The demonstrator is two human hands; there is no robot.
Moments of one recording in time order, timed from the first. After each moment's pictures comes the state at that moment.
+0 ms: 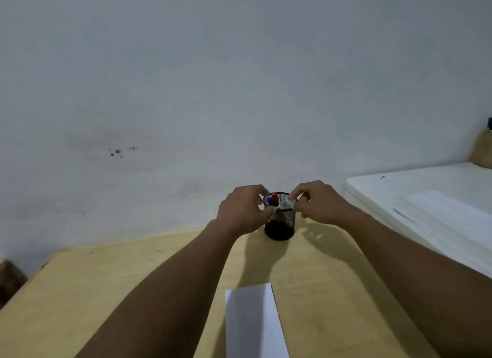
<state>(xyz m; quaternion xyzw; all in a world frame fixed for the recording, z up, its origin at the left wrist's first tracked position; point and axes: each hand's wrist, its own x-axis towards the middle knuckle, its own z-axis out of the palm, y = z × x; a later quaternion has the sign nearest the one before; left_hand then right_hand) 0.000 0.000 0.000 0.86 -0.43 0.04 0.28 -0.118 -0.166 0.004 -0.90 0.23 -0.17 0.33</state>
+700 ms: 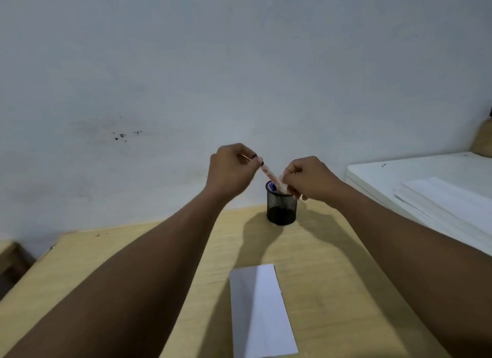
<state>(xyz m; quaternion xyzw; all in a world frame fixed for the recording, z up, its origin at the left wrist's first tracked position) 0.005 0.025 0.038 0.77 -0.35 0.05 0.53 -0.114 -0.132 0.028 -0.86 0.23 -0.19 0.41</state>
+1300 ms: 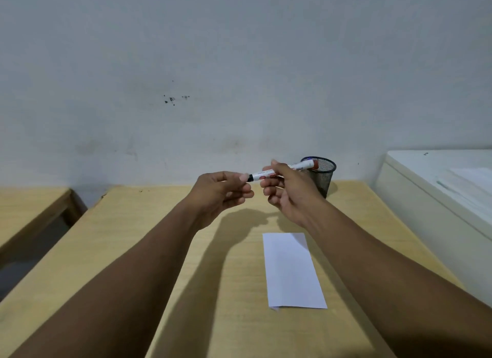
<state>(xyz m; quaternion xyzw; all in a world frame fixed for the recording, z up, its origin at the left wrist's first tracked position) 0.001 0.160 -0.025 0.60 -0.18 -0.28 0.72 -0.087 0.001 -0.017 -0.53 0.19 -0.14 0.81</state>
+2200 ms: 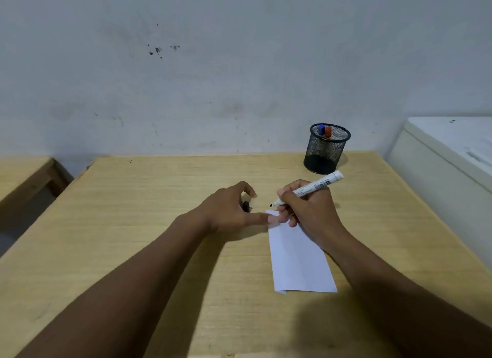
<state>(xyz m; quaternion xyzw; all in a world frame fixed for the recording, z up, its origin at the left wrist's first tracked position) -0.006 0.152 -0.097 0.87 -0.35 -0.21 0.28 -0.119 -0.014 -0.116 -0.69 0.20 -0.22 0.67</state>
